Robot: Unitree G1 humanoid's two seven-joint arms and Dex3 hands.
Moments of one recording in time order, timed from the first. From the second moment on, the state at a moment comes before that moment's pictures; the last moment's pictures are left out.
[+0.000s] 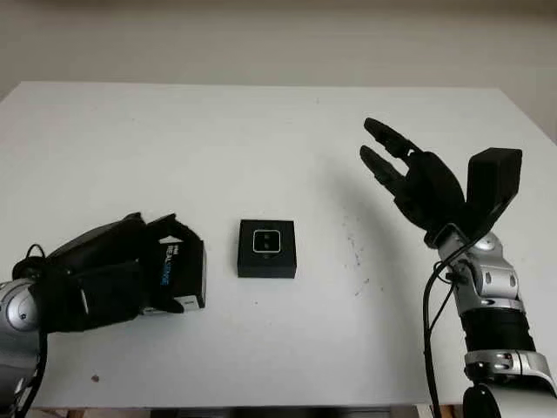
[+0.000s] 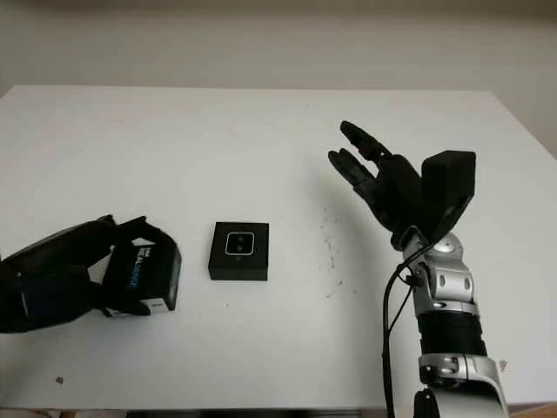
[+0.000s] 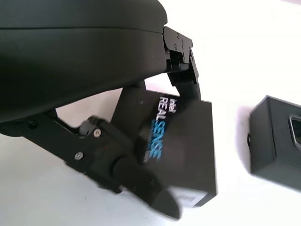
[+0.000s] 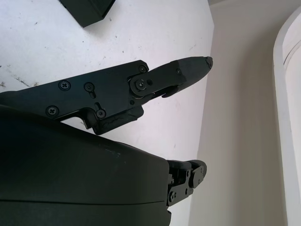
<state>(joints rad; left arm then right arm) -0.03 0.77 0.07 -0.45 0.36 0.46 -0.64 -0.52 -0.30 -0.17 0.35 0.24 0.24 0.31</state>
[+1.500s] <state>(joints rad) -0.45 0.58 -0.24 -0.32 0.33 0.54 -0.50 -0.48 -0.19 -0.15 0.26 0.23 0.20 0.25</state>
